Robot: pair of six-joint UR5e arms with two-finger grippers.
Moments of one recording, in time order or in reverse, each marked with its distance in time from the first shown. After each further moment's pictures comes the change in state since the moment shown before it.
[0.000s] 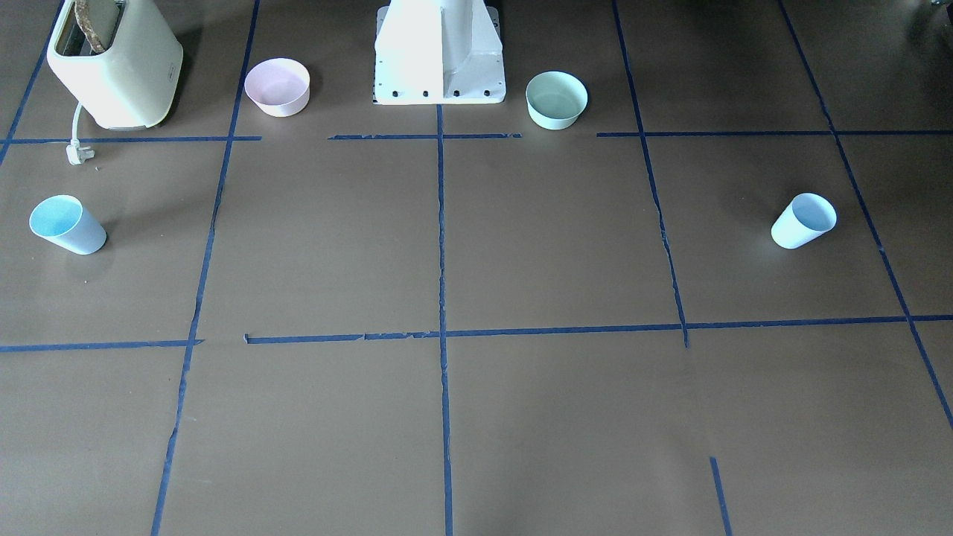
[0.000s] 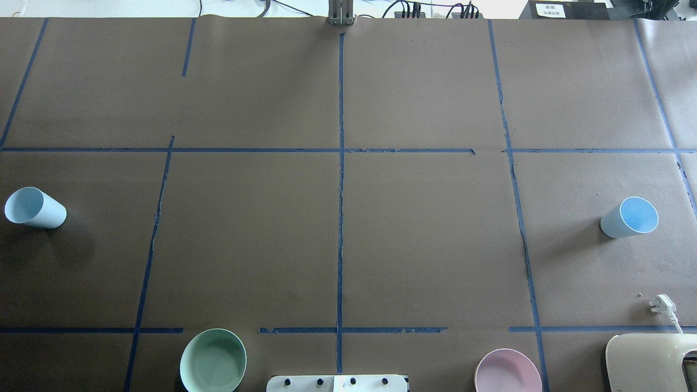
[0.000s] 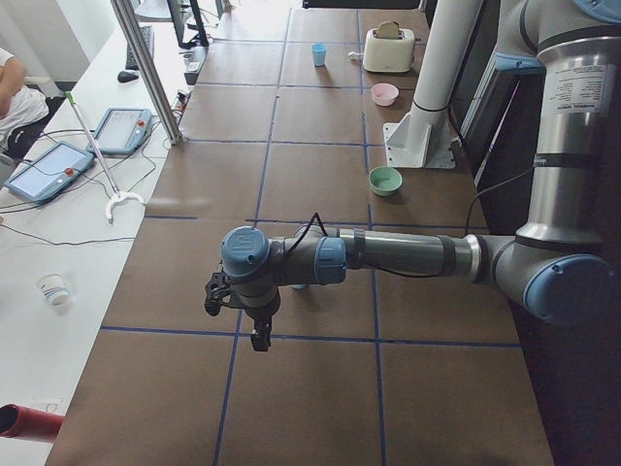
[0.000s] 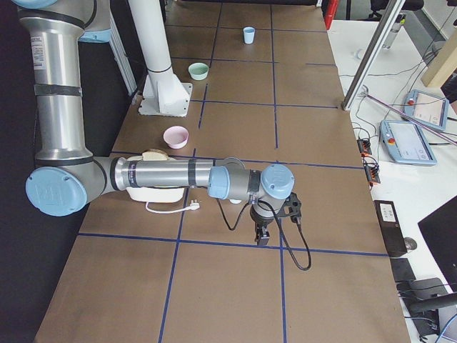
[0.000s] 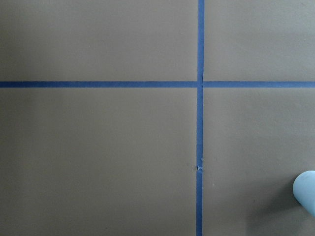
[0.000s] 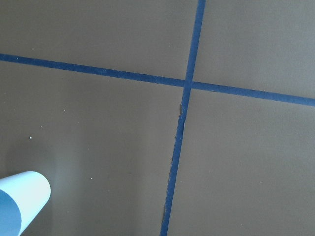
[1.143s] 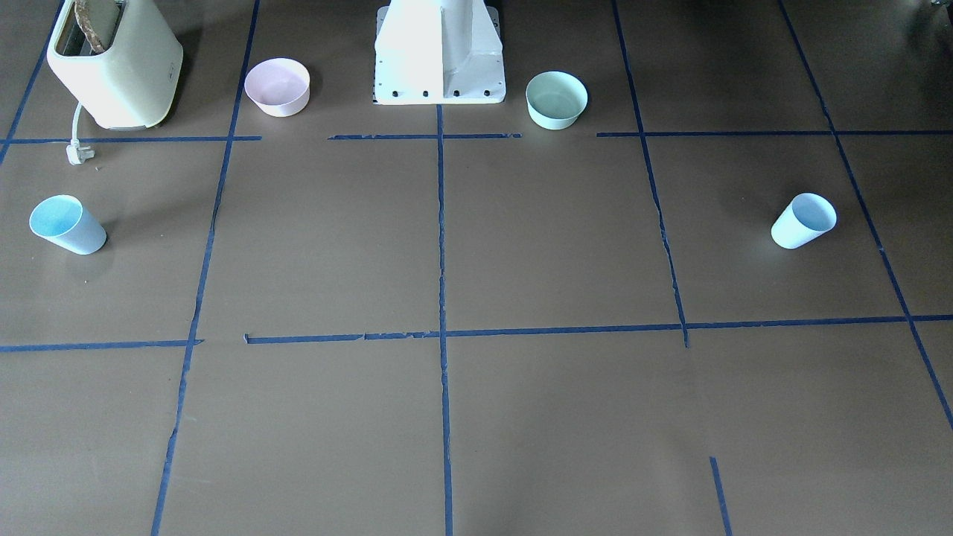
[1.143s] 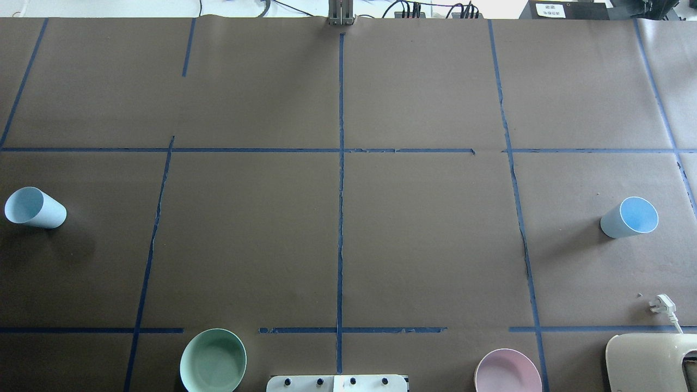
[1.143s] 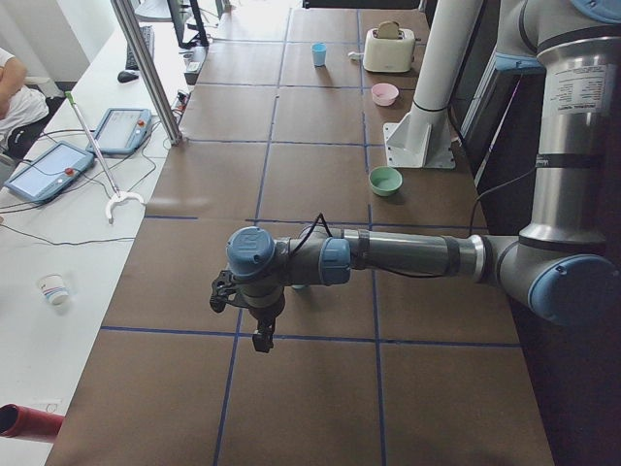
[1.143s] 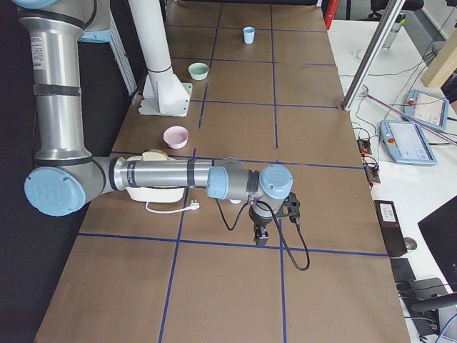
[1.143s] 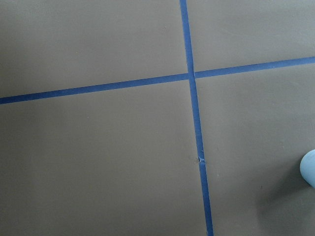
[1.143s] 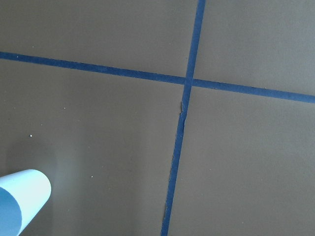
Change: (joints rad) left arm 0.011 0.029 -0.020 -0.013 0.003 0.082; right arm -0.001 -0.007 0.005 0.000 0.002 0.003
